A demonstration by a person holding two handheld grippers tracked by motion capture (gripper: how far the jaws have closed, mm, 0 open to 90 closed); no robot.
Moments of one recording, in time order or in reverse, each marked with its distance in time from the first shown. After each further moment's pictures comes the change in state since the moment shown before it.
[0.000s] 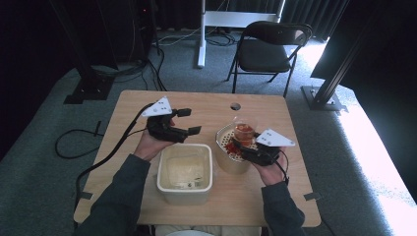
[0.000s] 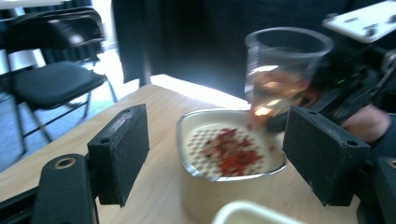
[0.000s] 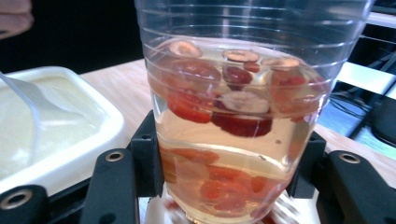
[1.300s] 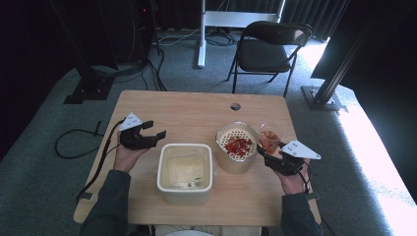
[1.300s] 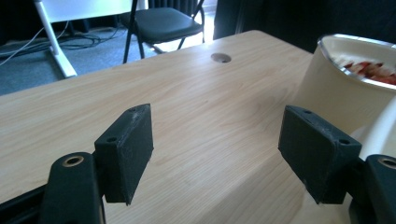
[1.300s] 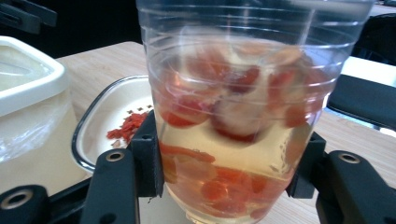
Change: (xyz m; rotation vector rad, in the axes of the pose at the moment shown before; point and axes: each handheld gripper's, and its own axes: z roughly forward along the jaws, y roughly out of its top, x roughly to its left) left arm 0.053 -0.104 -0.041 0.105 0.335 -0.166; right arm -0.033 -0.043 -0.048 0.014 -0.122 0.052
